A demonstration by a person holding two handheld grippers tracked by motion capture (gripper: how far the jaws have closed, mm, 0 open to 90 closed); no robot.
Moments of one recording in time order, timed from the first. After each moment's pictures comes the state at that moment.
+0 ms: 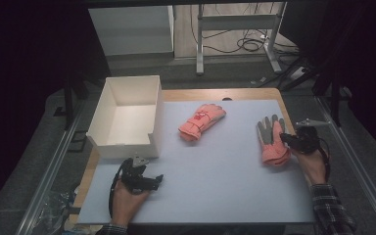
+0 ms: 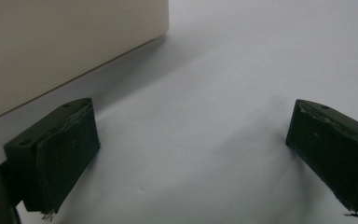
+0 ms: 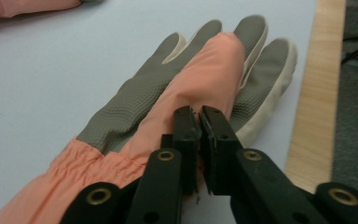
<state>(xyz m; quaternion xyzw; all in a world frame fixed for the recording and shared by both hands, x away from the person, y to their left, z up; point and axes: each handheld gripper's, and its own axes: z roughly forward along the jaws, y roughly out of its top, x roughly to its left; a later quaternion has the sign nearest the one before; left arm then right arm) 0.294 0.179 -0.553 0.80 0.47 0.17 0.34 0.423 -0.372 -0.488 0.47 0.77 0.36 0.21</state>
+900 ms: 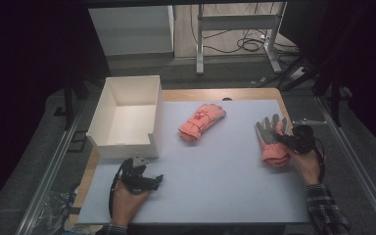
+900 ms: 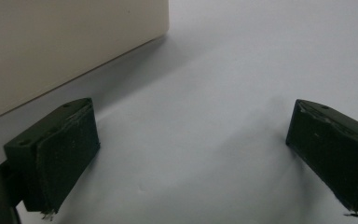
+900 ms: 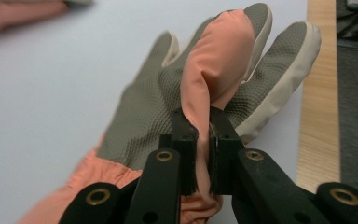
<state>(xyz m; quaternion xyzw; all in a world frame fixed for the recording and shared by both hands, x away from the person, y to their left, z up) 0.294 0.179 -0.553 0.80 0.47 0.17 0.34 0.418 -0.353 -0.484 0.52 0.75 0.36 0.20</state>
